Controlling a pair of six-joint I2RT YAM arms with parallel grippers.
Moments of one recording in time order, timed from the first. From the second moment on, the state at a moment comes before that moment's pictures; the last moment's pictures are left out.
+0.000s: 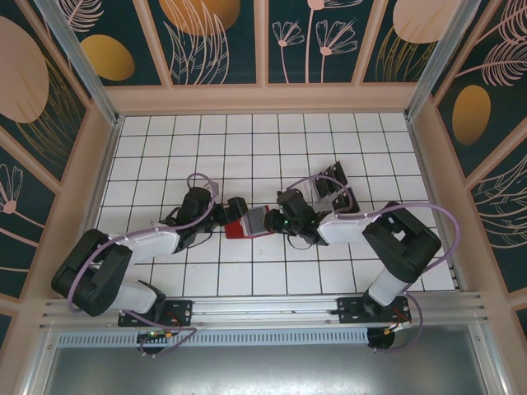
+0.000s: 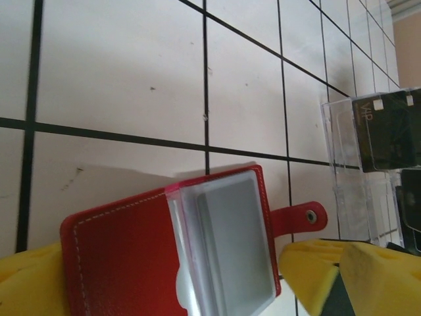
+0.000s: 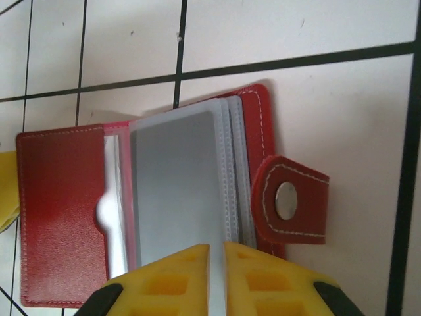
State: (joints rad) left arm -0.54 1.40 0.48 0.28 0.23 -0.88; right arm 0.82 1.65 0.68 0.18 -0.10 0.84
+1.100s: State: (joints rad) left arm -0.70 1.66 0.66 0.44 0.21 -0.99; right arm 0.85 1.21 0.31 0.44 -0.04 0.94
